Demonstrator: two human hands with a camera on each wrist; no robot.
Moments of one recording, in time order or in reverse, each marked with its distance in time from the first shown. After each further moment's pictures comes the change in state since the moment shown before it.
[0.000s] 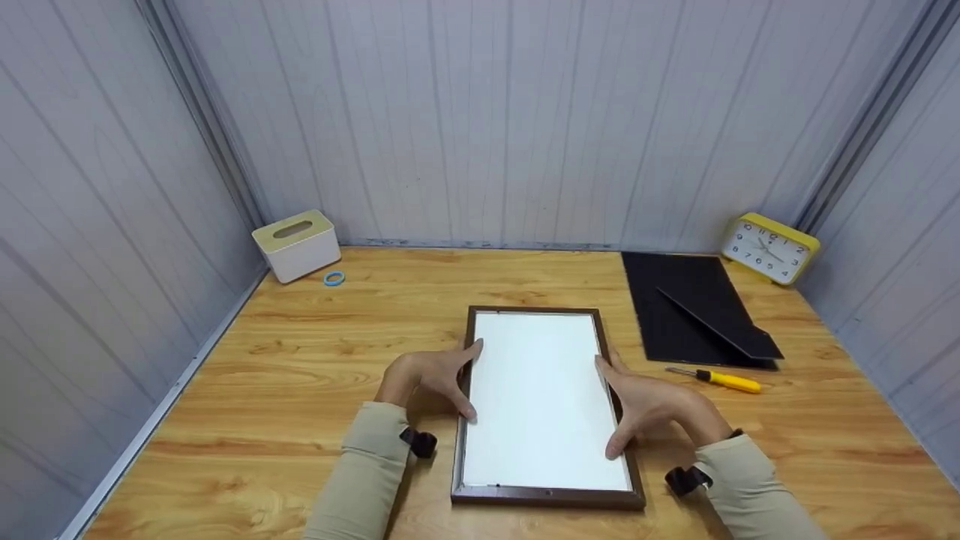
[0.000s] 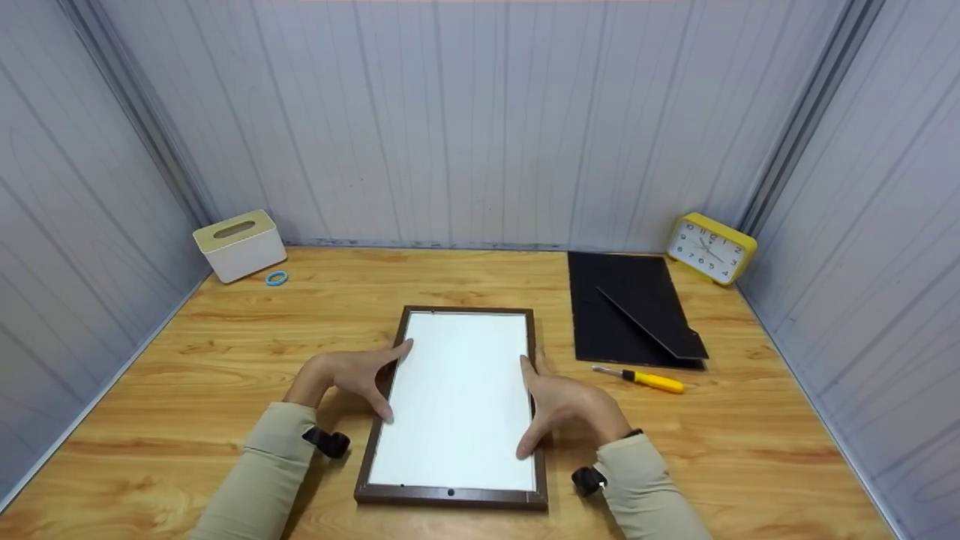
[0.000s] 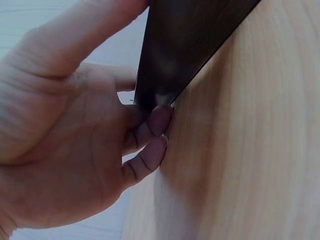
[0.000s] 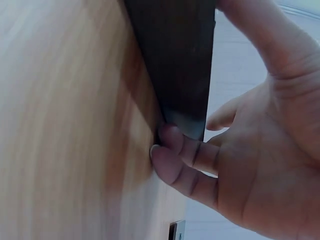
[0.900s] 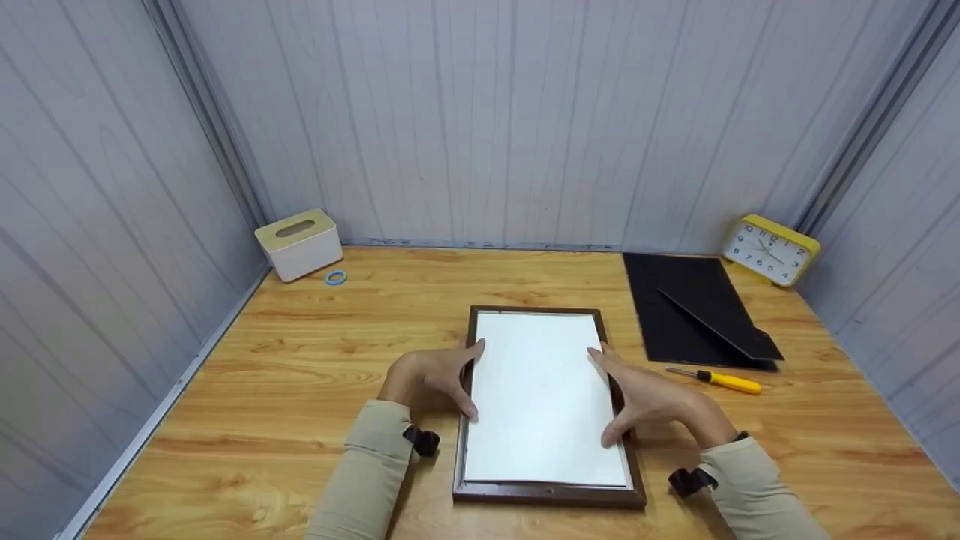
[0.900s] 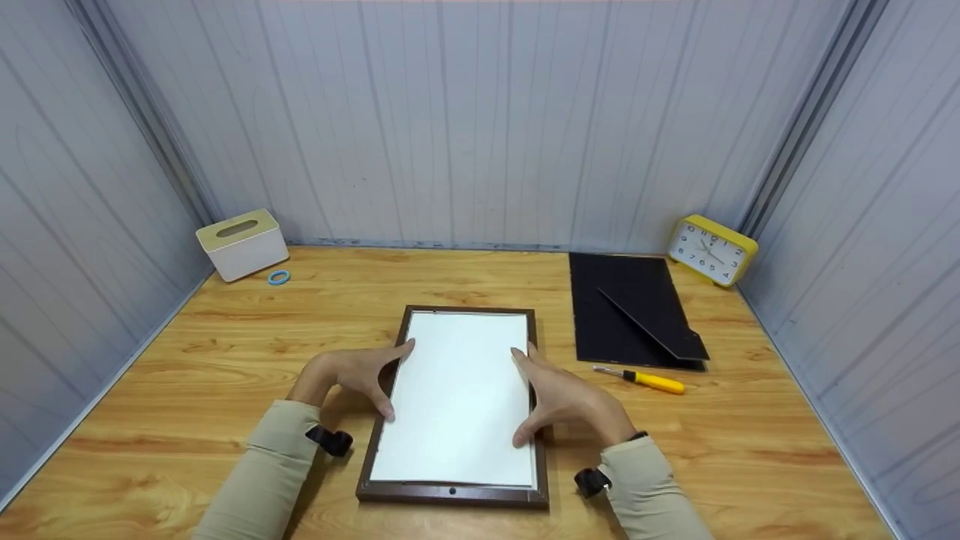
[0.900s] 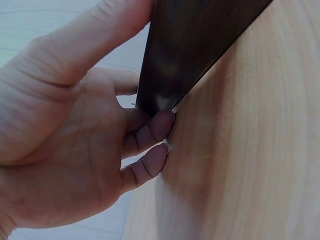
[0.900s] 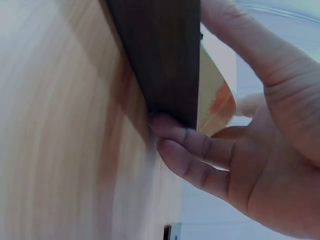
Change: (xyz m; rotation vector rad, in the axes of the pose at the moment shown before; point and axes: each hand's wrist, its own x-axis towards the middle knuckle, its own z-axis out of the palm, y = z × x) left_hand 0.001 0.003 -0.002 0.059 -0.008 0.037; right_hand -0.001 -0.001 -0.002 -0.026 0.132 -0.143
